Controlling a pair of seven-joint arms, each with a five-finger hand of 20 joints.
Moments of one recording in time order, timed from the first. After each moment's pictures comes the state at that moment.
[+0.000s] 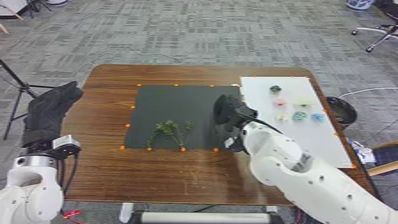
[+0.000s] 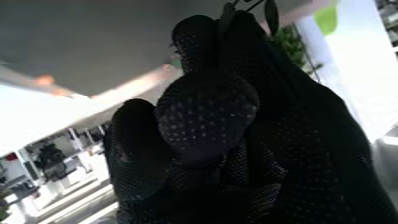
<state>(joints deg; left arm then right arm) 113.8 -63.7 -105.3 -108.5 54.6 3.5 14.9 -67.4 -52.0 38.3 -104.8 -112.2 4.7 30.4</state>
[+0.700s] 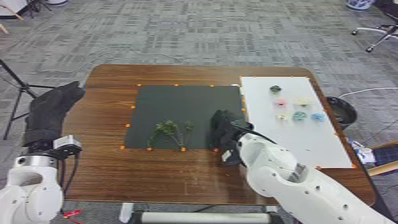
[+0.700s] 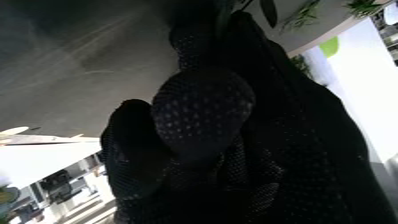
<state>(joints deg) 113.7 -63.7 -105.3 -108.4 55.6 2.6 14.9 -71.0 -52.6 38.3 -105.6 -111.9 2.3 31.9</state>
